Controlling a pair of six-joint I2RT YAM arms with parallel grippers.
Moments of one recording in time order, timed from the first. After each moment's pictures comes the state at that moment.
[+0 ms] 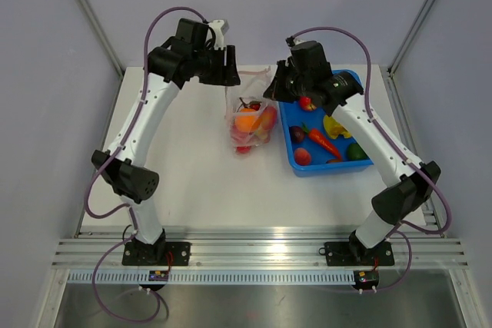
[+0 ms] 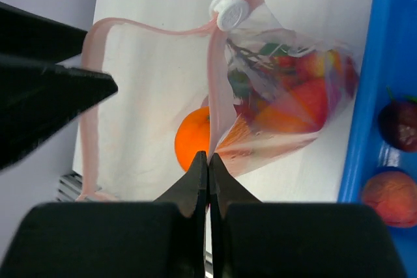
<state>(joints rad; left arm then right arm) -0.43 1.85 2.21 -1.06 0.22 -0.26 0.56 1.65 1.83 -0.76 -0.09 0.56</state>
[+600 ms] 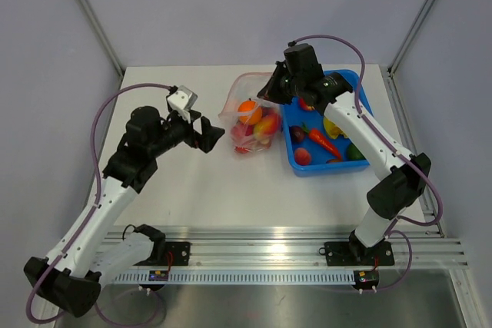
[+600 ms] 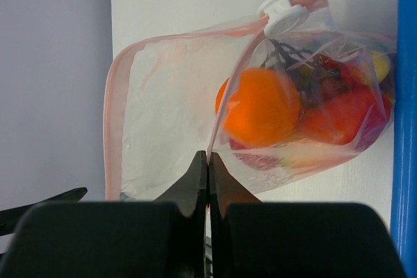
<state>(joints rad) -0.41 0.94 1.00 -0.29 0.33 -0.04 0.56 1.70 1.80 -0.70 -0.08 0.82</state>
